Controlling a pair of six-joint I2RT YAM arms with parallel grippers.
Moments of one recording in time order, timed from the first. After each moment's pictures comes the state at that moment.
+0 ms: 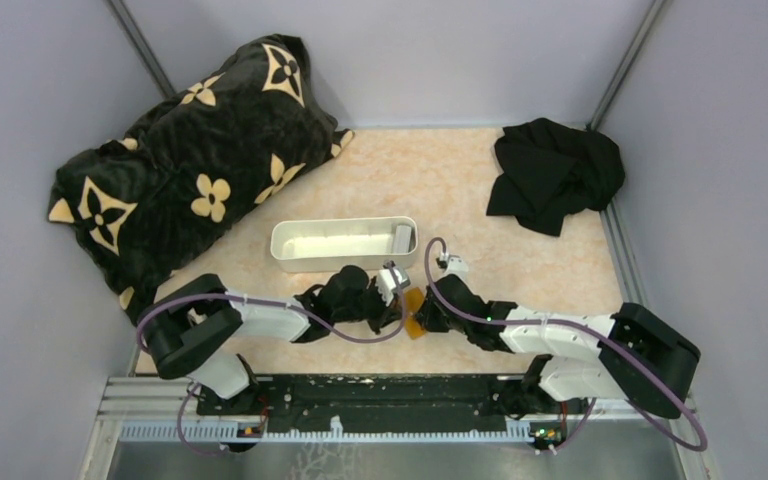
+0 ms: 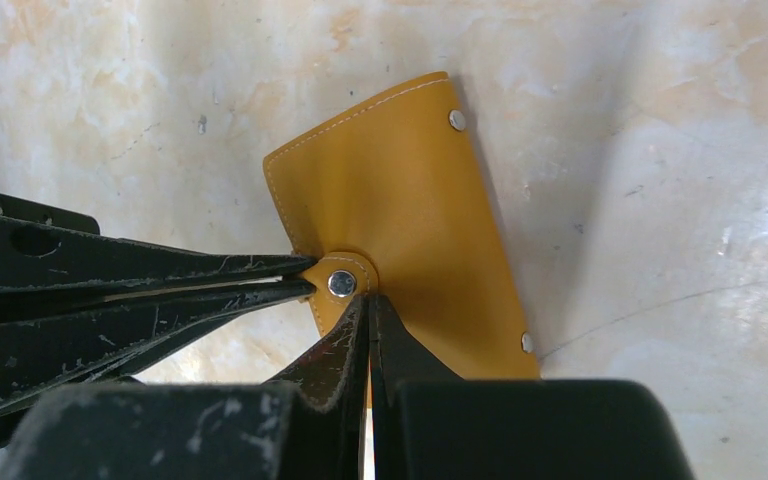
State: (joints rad) left arm -0.99 1.56 0.49 0.57 0.23 -0.09; right arm 0.97 1.19 0.38 0.04 0.19 0.89
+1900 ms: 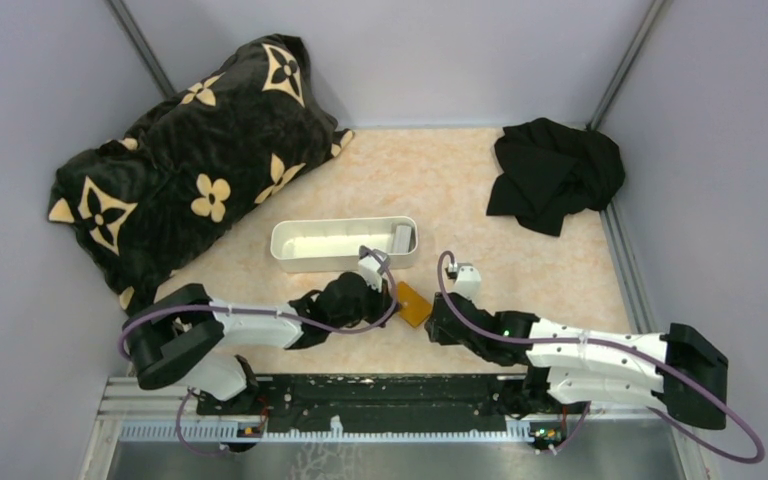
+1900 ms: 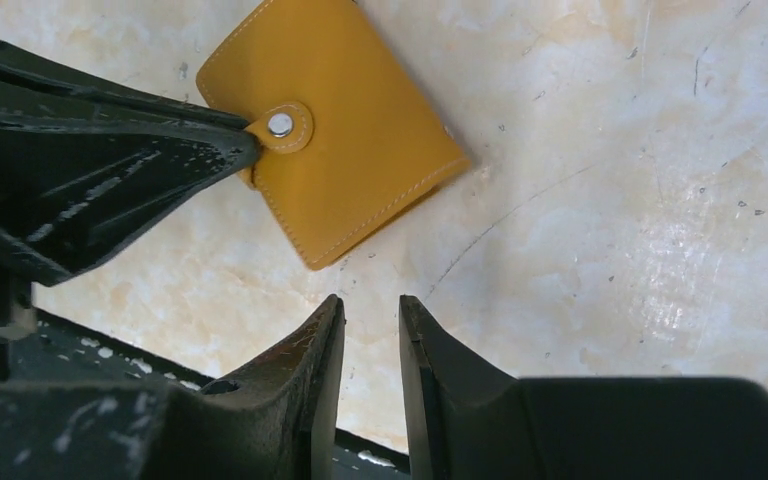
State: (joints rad) left arm -1.02 1.46 0.46 0.53 -0.04 -0.49; right arm 1.16 0.96 0.45 -0.35 0.43 0.97
